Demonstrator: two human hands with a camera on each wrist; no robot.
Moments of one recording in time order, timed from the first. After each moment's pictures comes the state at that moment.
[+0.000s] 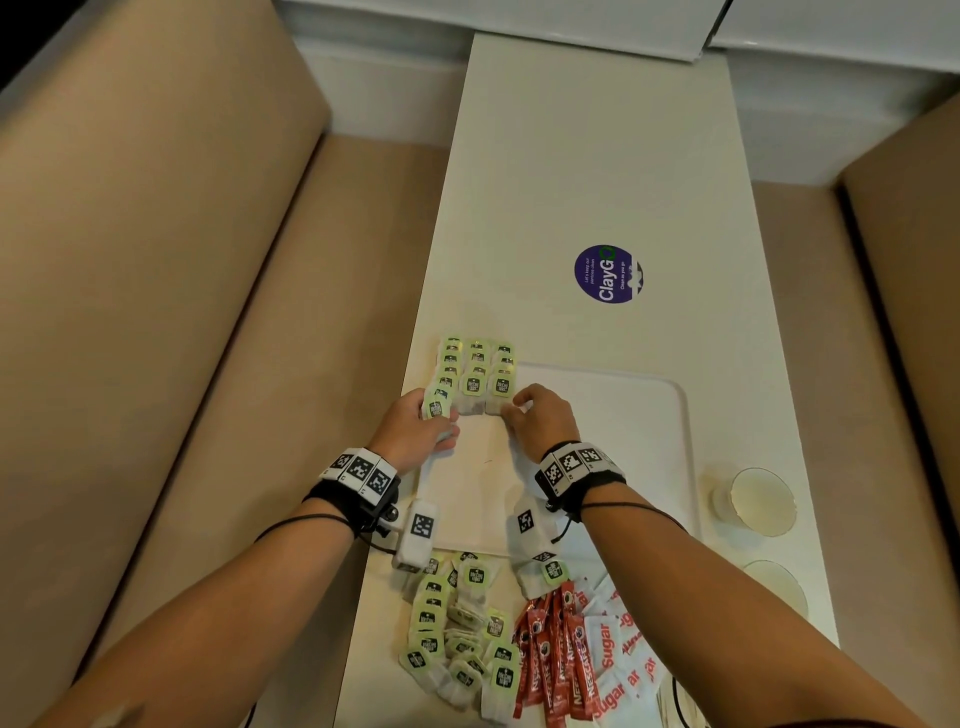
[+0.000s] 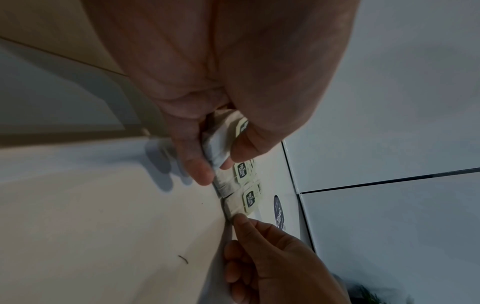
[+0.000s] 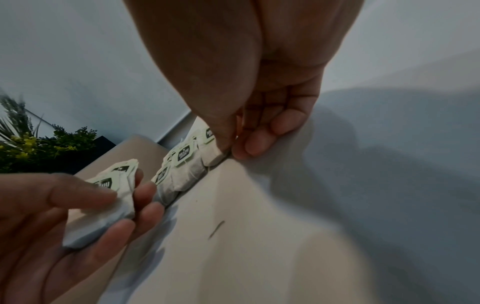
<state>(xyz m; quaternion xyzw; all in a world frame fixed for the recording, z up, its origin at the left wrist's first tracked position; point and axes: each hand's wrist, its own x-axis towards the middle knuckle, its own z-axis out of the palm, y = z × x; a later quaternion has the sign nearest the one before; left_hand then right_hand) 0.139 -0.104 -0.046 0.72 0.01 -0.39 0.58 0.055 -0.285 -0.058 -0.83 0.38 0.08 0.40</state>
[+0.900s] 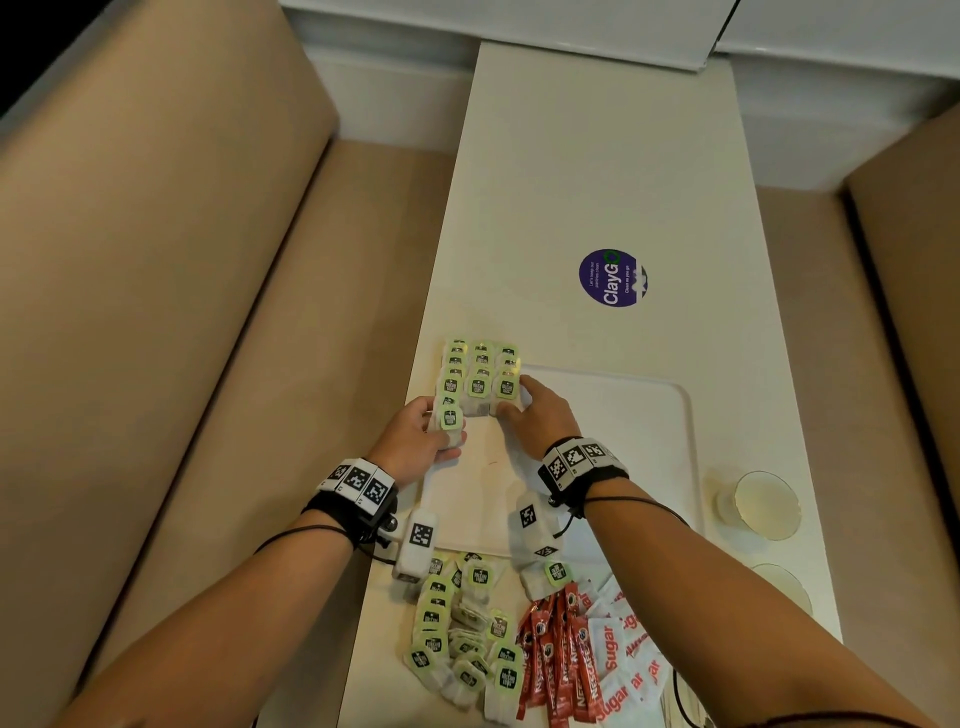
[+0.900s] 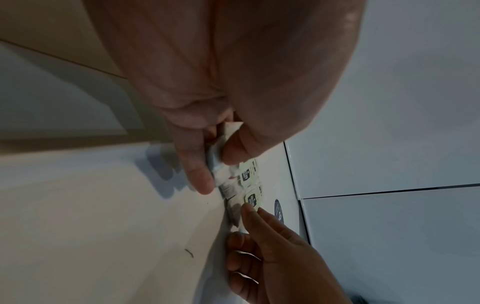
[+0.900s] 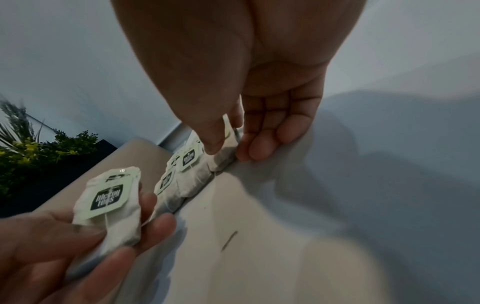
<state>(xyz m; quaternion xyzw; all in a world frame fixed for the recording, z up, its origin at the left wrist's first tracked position) 0.133 -0.095 -0.053 0.67 0.03 -0.42 0.62 0.059 -0.282 -0.047 -0.83 0.32 0.09 0.45</state>
